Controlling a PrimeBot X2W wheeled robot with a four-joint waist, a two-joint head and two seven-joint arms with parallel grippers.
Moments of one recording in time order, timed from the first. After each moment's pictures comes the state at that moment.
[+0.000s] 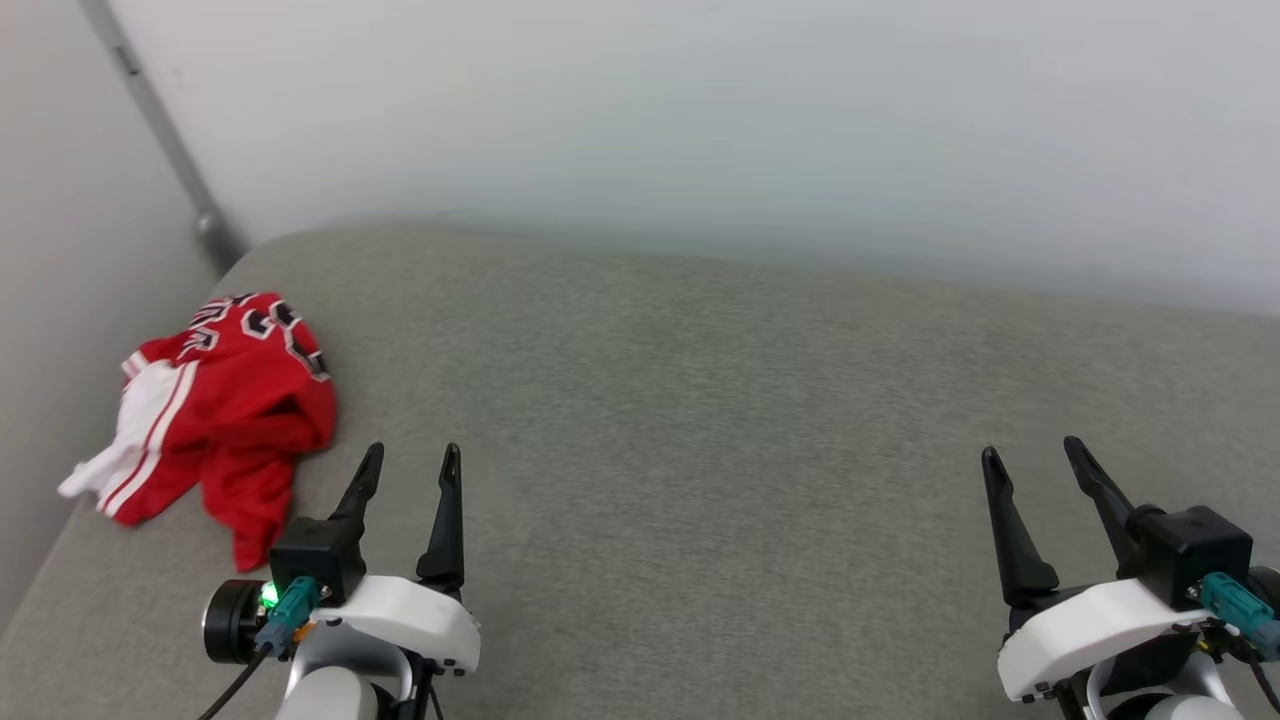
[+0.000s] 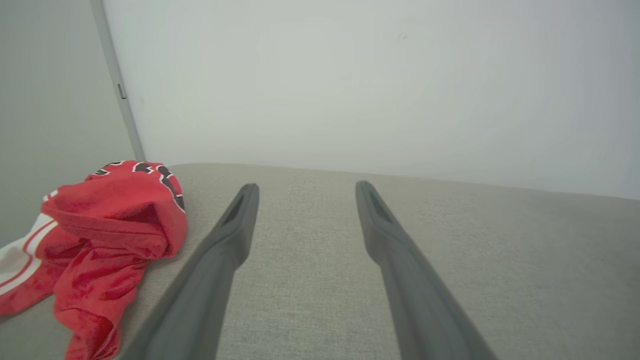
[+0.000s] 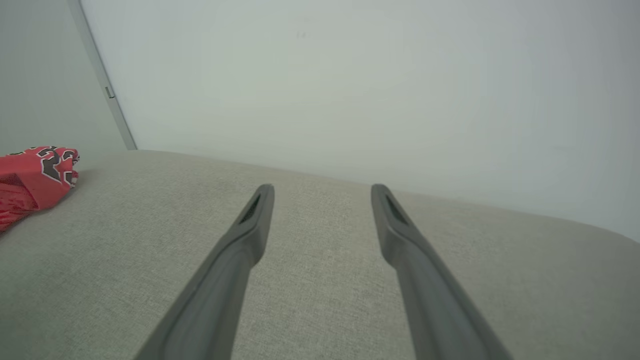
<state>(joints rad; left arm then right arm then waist) -0.16 0.09 -0.08 0.32 -0.19 -0.04 -0.26 0.00 -0.05 -0.02 -0.03 0.06 0.13 0.00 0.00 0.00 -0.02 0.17</state>
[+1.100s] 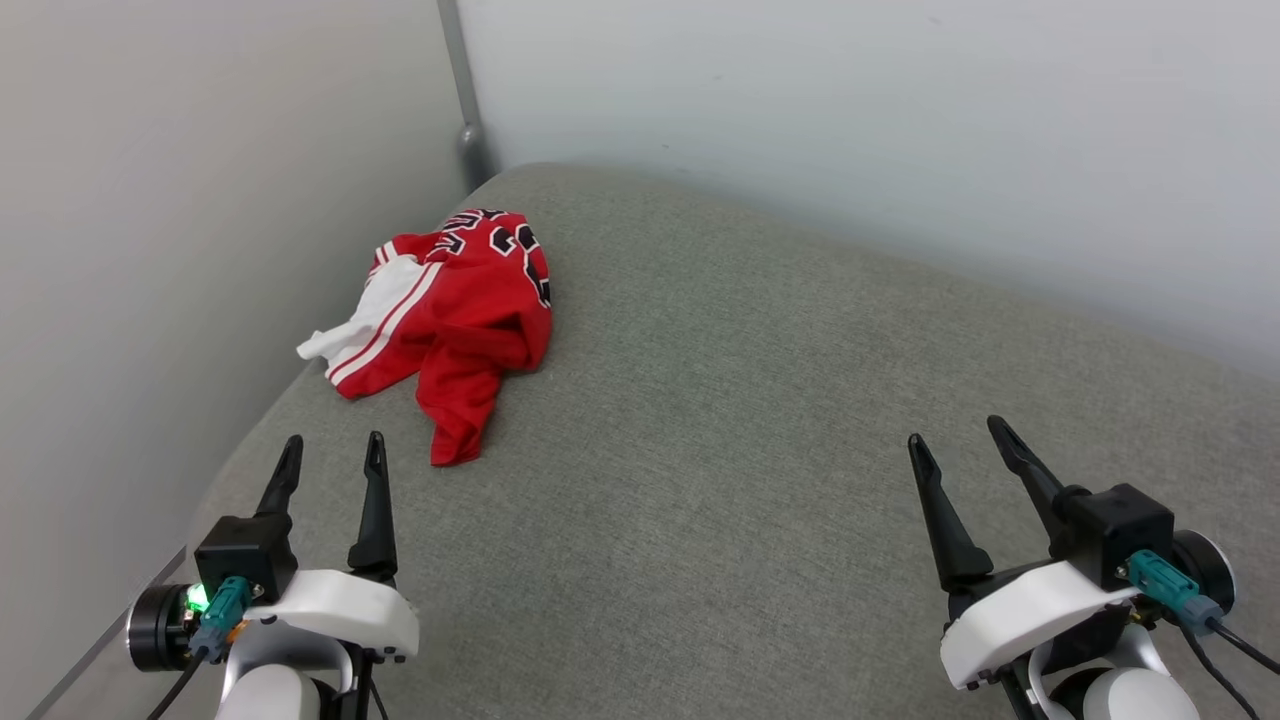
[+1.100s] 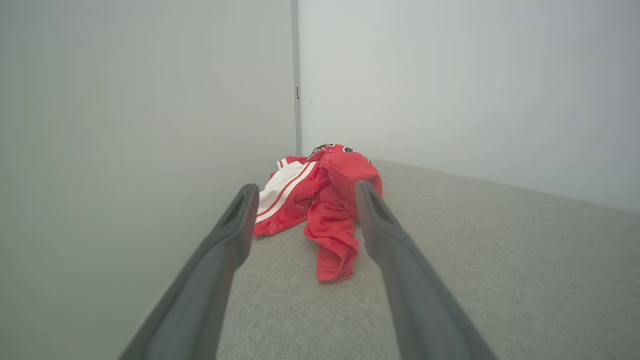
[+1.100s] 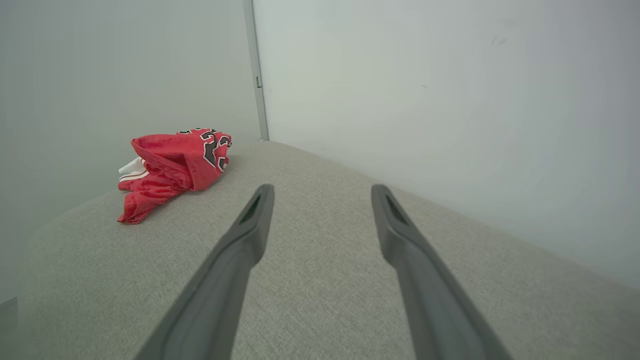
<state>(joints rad) -0.15 0.13 0.00 0.29 -0.16 -0.02 -0.26 -0.06 -0.05 0.09 0.01 0.06 0.13 -0.02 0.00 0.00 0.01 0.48</state>
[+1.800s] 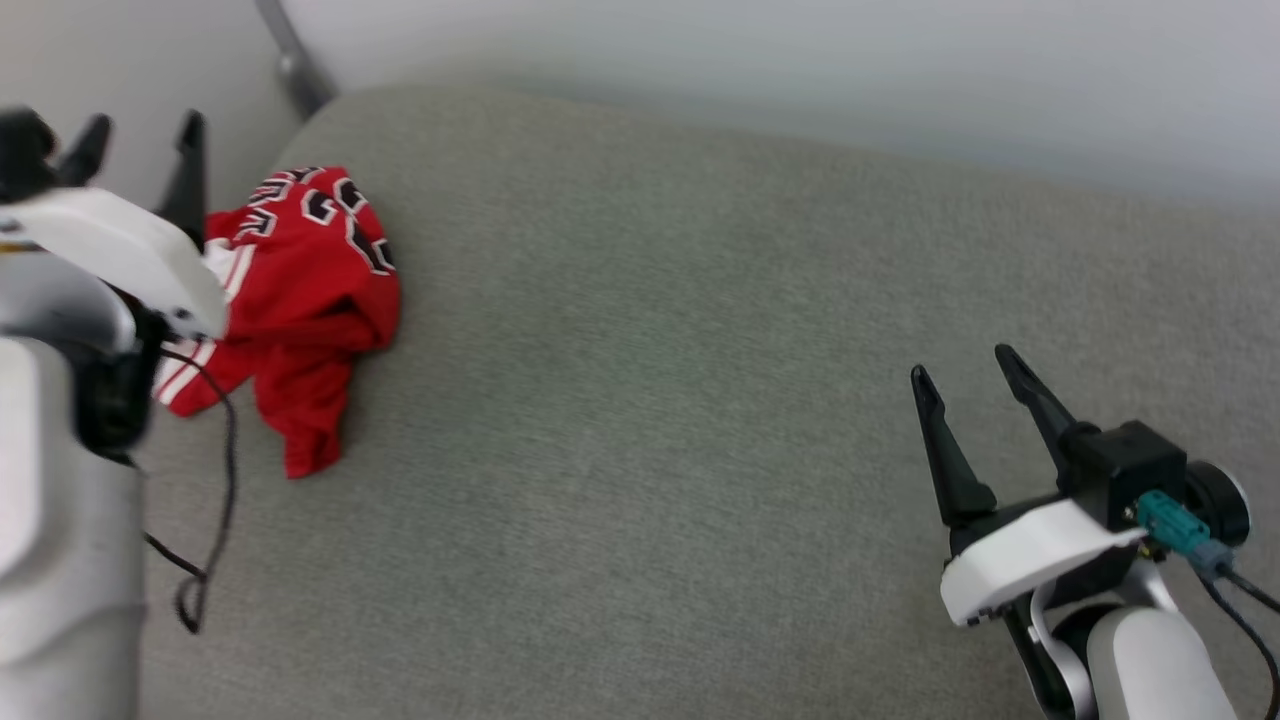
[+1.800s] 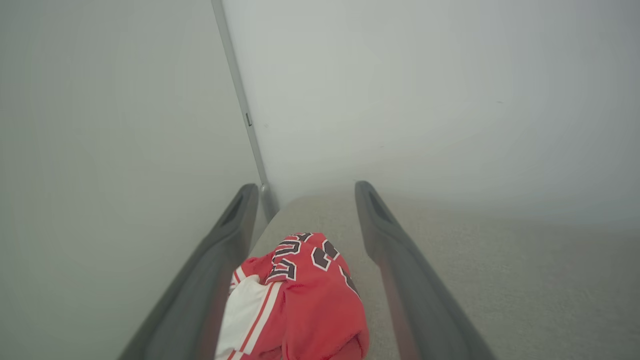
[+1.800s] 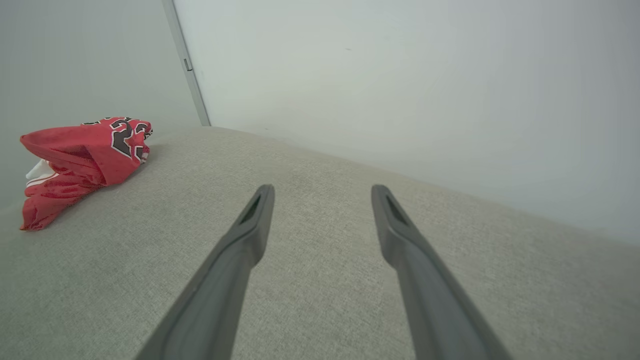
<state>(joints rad) -0.66 0.34 0.06 0.33 -0.29 -0.09 0.21 -0.15 -0.05 0.10 -0.01 0.03 0.13 0.01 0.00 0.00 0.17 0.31</state>
